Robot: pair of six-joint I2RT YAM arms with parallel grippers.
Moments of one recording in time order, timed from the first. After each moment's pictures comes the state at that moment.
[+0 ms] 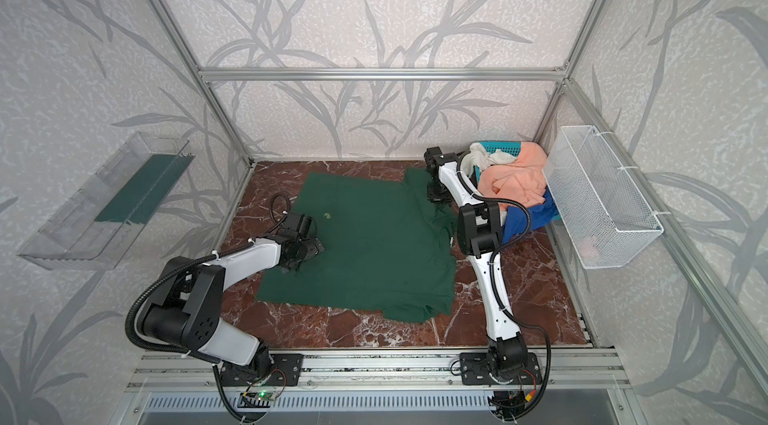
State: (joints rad) left arm -0.23 1.54 0.75 -0.38 -0.24 -0.82; right arm 0.24 2.66 2.53 -1.26 0.20 0.27
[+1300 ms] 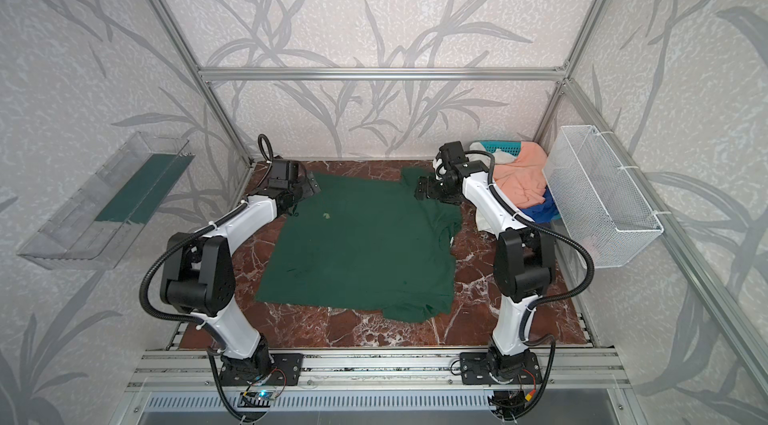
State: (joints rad) left arm -0.09 1.80 1.32 -0.24 -0.20 -0.53; right arm 0.25 1.81 1.53 -0.75 -0.27 0.32
